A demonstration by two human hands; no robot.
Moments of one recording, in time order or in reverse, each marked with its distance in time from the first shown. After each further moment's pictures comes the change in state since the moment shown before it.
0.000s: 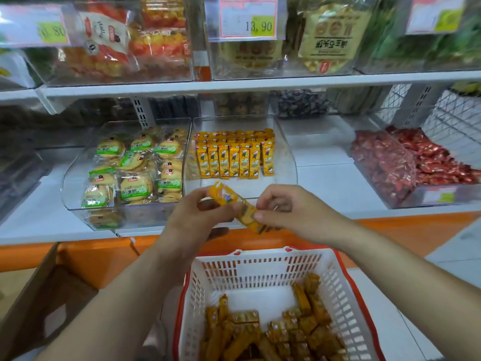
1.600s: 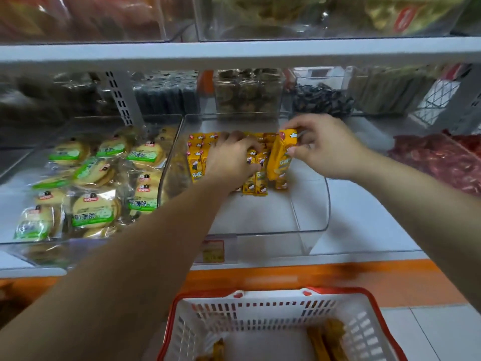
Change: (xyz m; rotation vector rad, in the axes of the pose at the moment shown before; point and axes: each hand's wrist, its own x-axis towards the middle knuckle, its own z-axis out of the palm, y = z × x) left_hand 0.273 -0.014 0.026 1.317 0.242 0.637; right_hand 0.159 0.047 -0.098 -0.507 0.284 -0.142
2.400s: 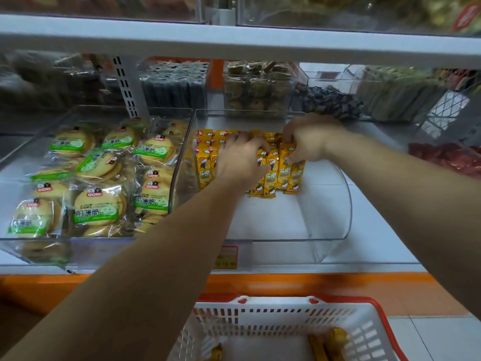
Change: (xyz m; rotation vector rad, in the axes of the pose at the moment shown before) left_hand -0.001 -0.005 0.008 -0.062 0.046 -0.054; right_hand 0.078 0.006 0.027 -0.868 -0.340 0.067
